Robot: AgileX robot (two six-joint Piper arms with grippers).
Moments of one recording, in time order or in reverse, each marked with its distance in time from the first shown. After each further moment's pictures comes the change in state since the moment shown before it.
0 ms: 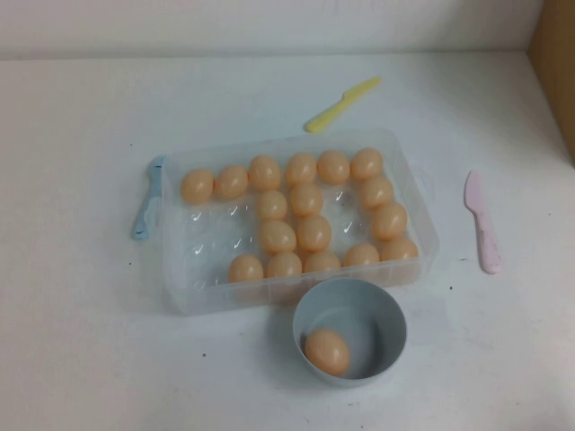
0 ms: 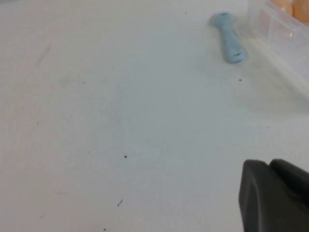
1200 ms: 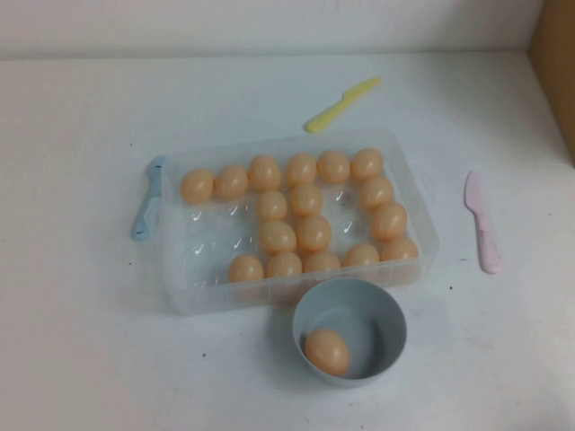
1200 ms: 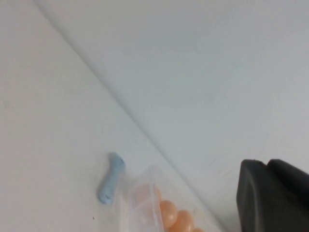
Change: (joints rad) right arm 0.000 0.000 0.000 0.000 0.000 0.000; left arm 0.000 0.000 0.000 -0.739 -0.368 -0.309
